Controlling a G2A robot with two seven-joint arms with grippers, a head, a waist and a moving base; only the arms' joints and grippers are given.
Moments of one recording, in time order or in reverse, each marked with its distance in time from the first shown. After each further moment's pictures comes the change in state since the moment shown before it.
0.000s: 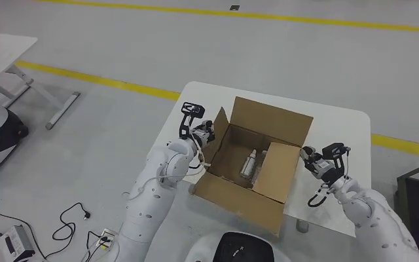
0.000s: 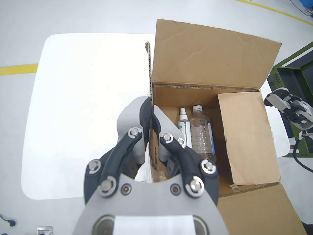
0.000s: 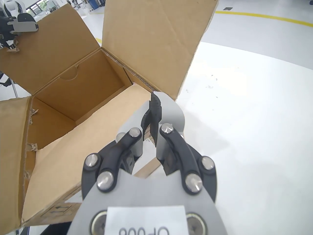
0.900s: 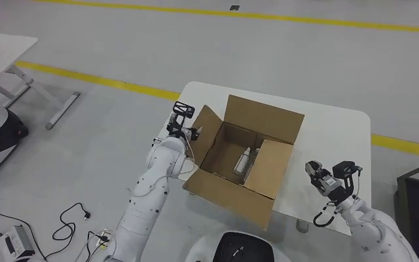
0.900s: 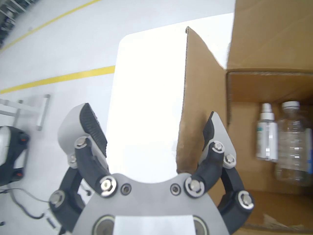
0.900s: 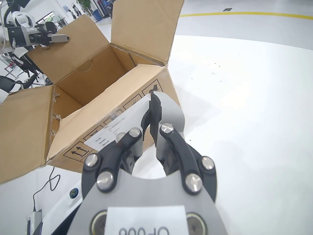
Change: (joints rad) left arm -0.030 0.037 0.018 0.158 0.511 0.064 0.089; right arm -0.222 0.048 0.146 -0.198 0.017 -0.045 0.021
